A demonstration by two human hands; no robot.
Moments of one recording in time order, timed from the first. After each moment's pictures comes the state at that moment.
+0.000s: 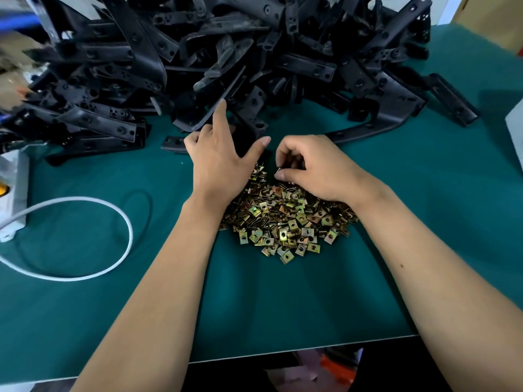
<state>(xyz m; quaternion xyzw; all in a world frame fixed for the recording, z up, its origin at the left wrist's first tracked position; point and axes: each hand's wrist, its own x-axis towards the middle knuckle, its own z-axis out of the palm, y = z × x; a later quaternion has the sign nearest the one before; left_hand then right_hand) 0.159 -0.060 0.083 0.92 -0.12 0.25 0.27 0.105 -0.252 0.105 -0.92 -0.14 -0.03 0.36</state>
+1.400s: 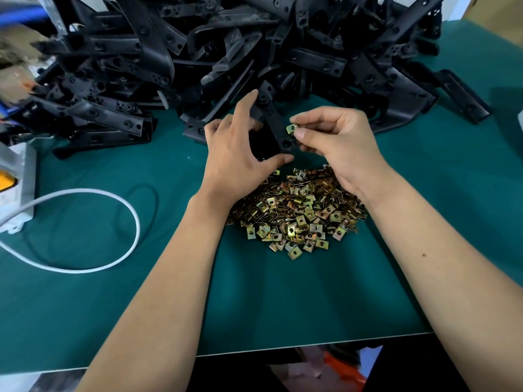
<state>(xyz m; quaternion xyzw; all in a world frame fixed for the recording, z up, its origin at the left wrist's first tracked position) 0.148 -0.059 0.091 0.90 -0.23 0.20 0.33 0.107 -0.254 0.104 -0.71 -0.02 -0.12 0.69</state>
